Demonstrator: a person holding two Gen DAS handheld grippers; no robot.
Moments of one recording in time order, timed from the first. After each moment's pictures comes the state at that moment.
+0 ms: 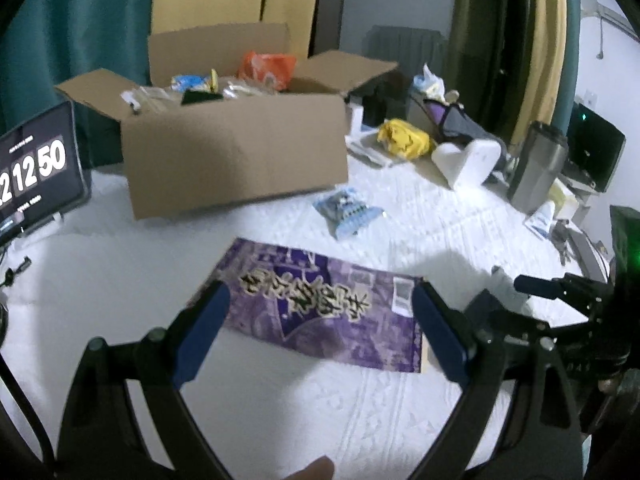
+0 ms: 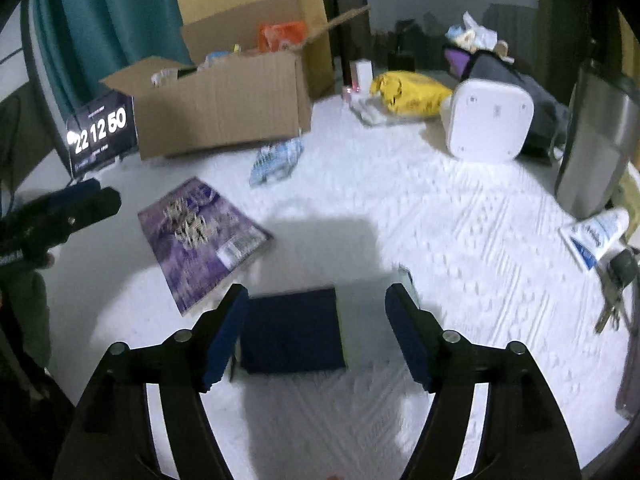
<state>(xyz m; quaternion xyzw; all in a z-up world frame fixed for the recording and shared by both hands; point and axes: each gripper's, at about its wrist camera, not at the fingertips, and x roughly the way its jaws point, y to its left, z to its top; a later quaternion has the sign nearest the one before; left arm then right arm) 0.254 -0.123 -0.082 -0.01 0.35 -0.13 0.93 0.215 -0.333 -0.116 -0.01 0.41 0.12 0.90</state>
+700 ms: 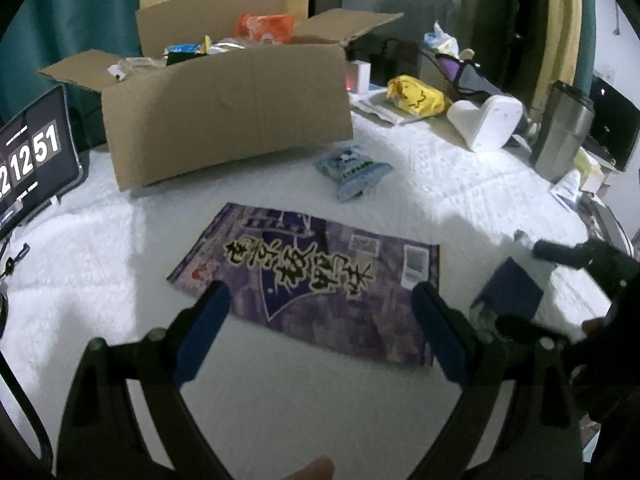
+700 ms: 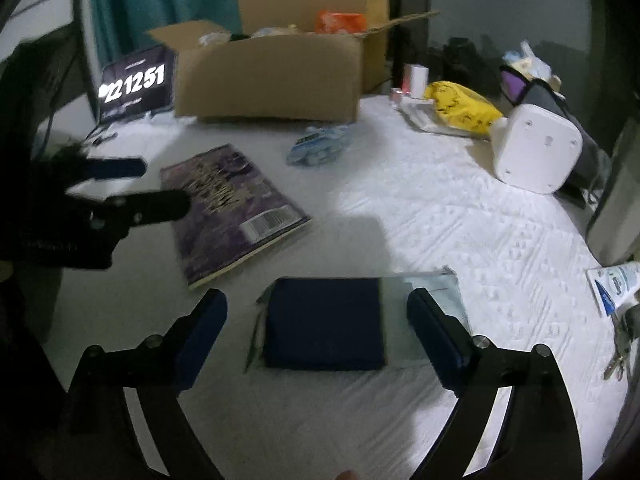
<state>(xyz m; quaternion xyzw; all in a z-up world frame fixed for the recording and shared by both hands) 0.270 -0.147 -0.108 0.02 0.40 -0.09 0.91 0.220 -0.314 -0.128 -0.09 0.40 0.17 0.90</state>
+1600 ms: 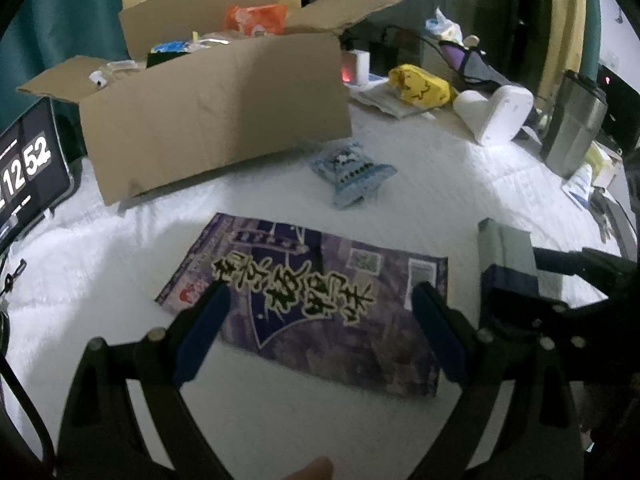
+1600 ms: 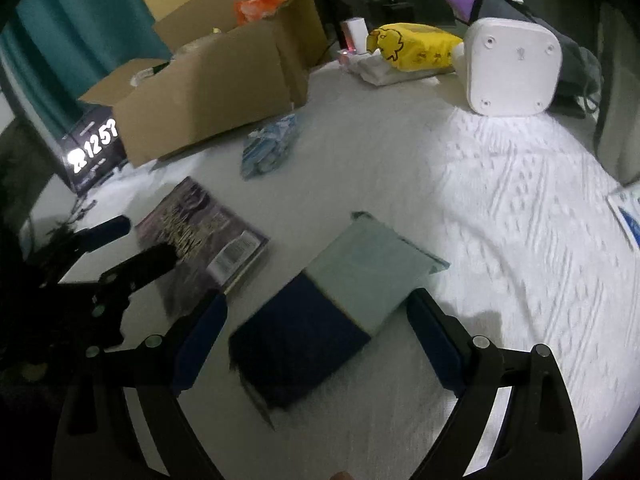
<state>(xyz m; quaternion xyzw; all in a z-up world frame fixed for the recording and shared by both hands) 0.294 -0.158 -0.112 0.04 0.41 -0.09 0.91 0.257 -0.332 -0.134 0.06 0.47 0.13 0.87</state>
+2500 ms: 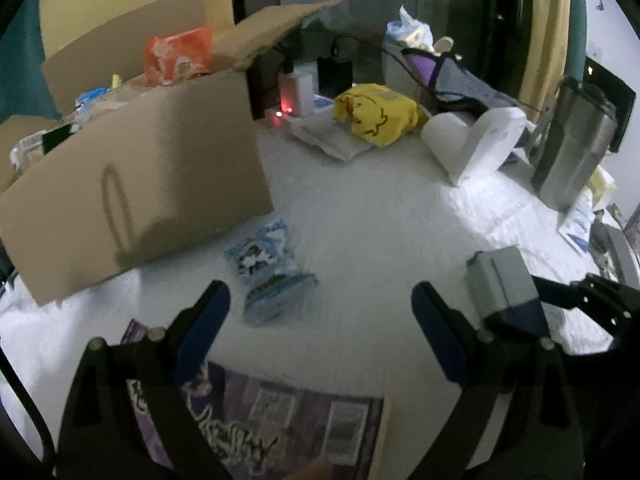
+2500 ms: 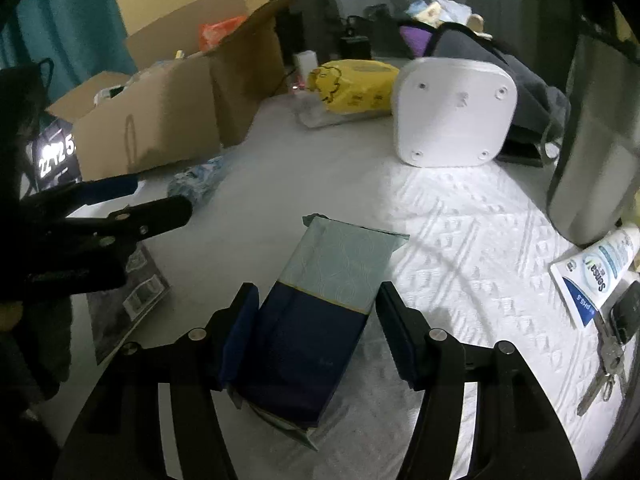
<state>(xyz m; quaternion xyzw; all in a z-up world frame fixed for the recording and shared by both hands) 0.371 -0.236 -0.106 0.06 0.40 -0.14 0.90 0.282 -0.390 -0.129 0.01 0.43 0.09 0.90</state>
